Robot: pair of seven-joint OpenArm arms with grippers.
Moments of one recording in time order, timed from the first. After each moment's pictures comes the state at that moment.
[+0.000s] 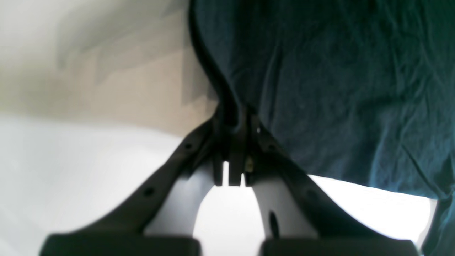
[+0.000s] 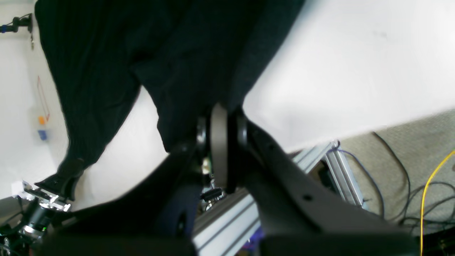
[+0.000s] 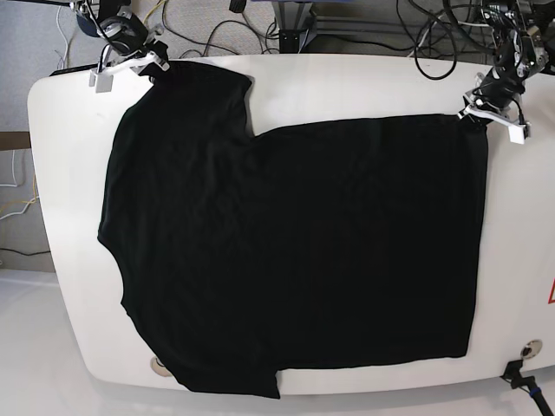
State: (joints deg) left arm 26.0 -17.5 -28.3 93.9 -48.5 -9.4 43.3; right arm -44.6 11.8 20.6 108.4 65.4 5.1 -40.3
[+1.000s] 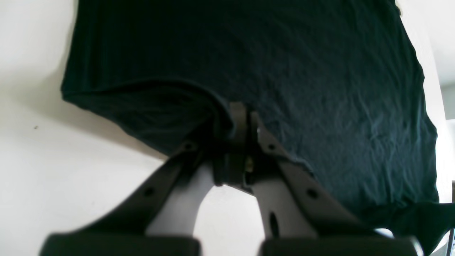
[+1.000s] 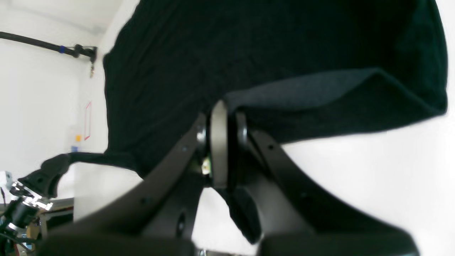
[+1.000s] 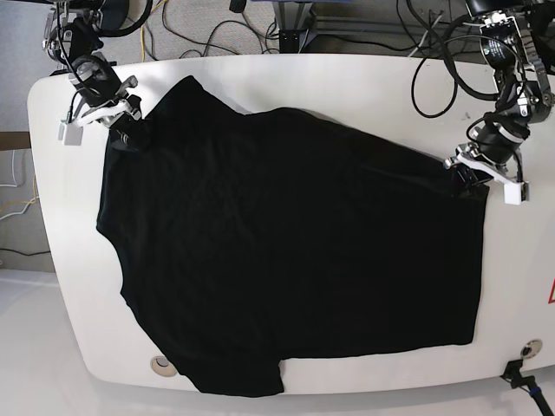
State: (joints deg) left arm 14.4 -17.2 -25.4 105.7 -48.3 -9.4 50.6; right arm -33.2 17.3 24.7 111.5 70.3 5.1 -41.7
